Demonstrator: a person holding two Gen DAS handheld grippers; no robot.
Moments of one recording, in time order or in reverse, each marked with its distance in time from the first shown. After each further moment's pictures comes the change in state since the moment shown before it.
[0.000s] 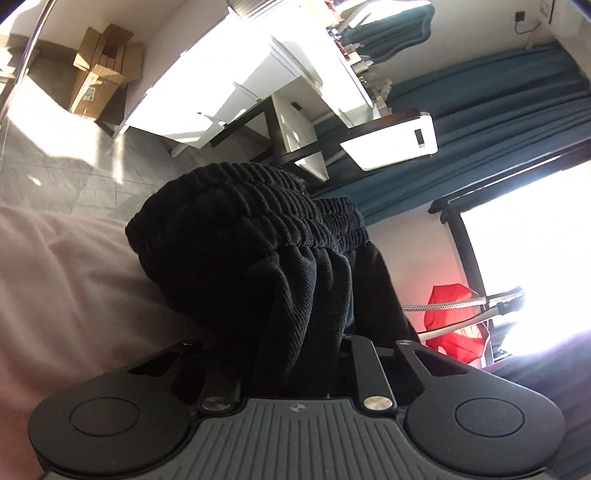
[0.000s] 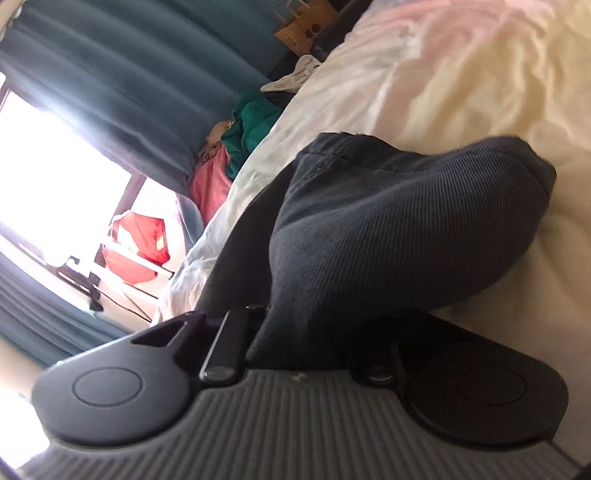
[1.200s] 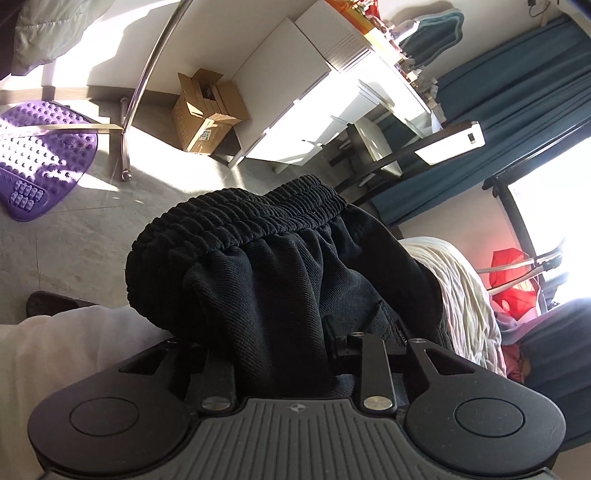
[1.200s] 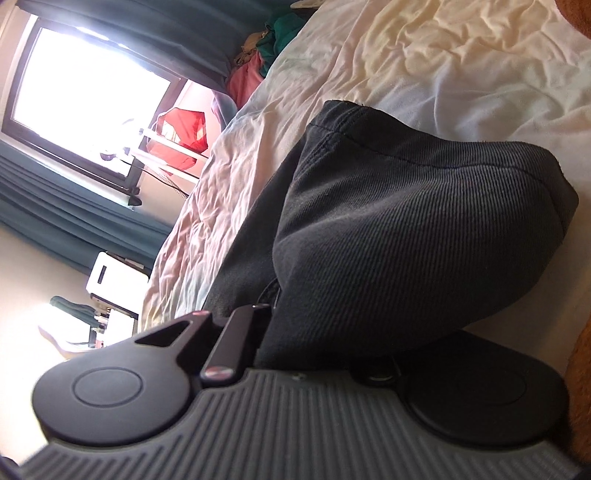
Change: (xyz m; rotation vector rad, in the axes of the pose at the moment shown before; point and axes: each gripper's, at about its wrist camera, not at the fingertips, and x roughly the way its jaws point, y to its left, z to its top) left arm -0.325 0.204 0.069 0.132 0.098 0.218; right arm -0.202 -0.036 -0.111 0.003 0.305 0.114
